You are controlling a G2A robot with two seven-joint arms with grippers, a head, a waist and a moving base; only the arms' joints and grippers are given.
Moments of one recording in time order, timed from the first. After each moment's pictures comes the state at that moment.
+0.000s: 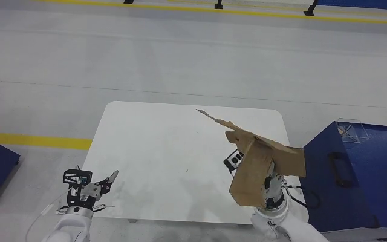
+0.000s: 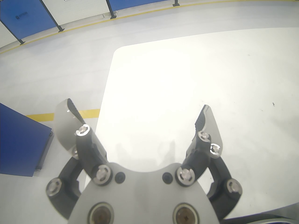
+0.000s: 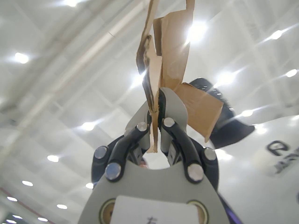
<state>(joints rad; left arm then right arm) 1.73 -1.15 -1.60 -1.80 1.33 0.00 0.00 -1.33 -0.94 0.96 -1.99 2.15 0.11 1.02</state>
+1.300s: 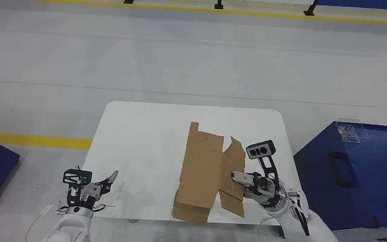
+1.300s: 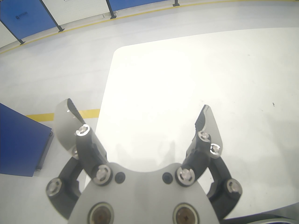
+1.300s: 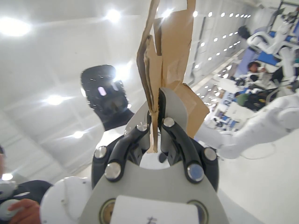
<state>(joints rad) 1.73 -1.15 -1.60 -1.80 1.33 0.00 0.00 -1.38 -1.01 1.19 -1.83 1.04 -0.48 1.07</state>
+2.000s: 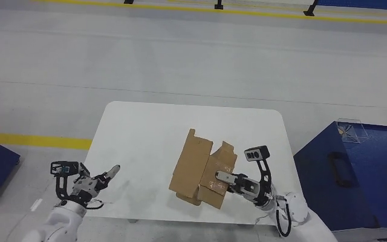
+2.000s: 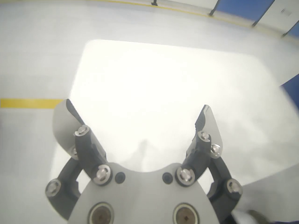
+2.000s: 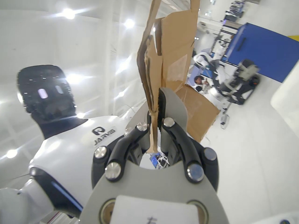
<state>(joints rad) 1.73 -1.16 -1.74 -1.97 0.63 -0.14 -0.39 -1.38 -1.02 1.19 -1.73 0.72 -0.52 0.93</state>
